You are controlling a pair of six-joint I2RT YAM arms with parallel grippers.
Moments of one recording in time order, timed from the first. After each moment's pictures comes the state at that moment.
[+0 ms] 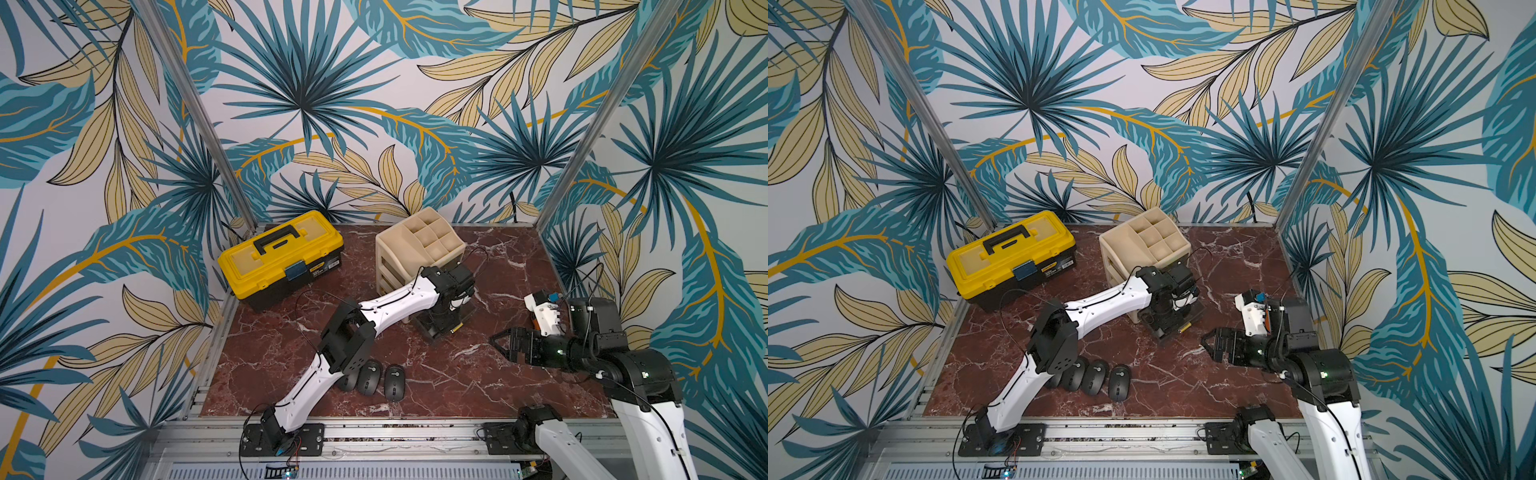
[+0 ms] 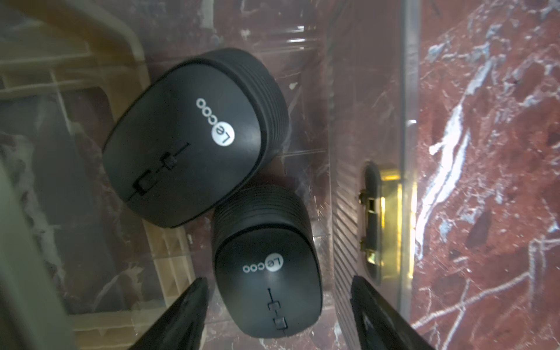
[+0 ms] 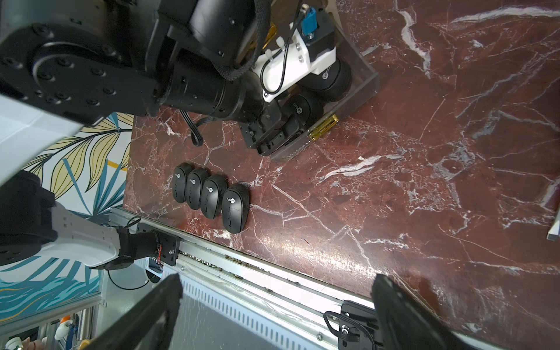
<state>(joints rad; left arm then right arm) -0.93 2.37 2.16 -1.12 -0.01 0.05 0.08 0.73 1.18 -1.37 -0.41 0.27</state>
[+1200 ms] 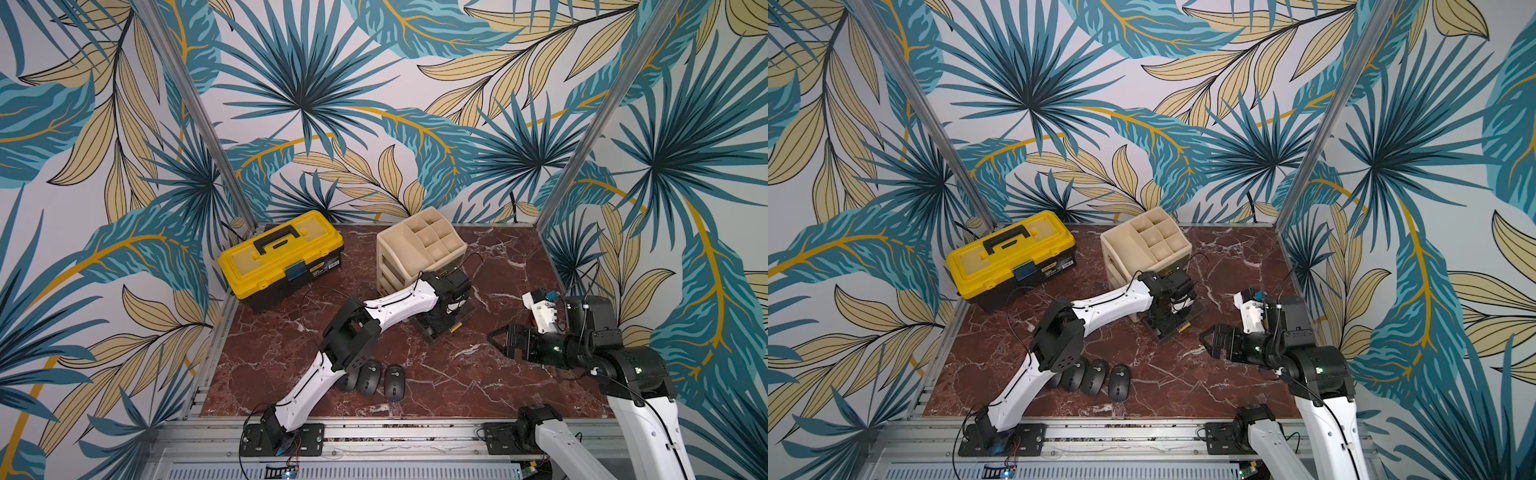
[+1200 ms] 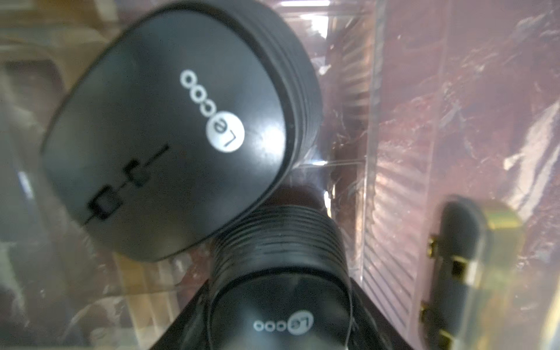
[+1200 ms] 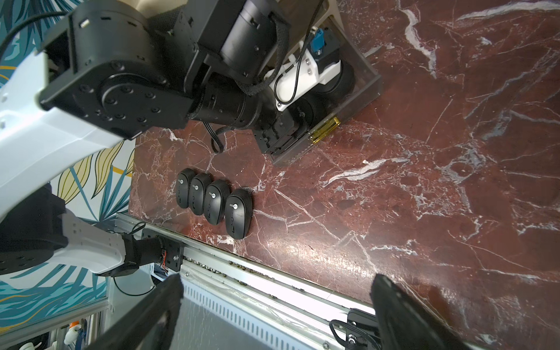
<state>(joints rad) -0.92 2.38 2.09 -1.05 -0.03 0.03 0.08 0.74 1.14 -1.32 -0.43 0.31</state>
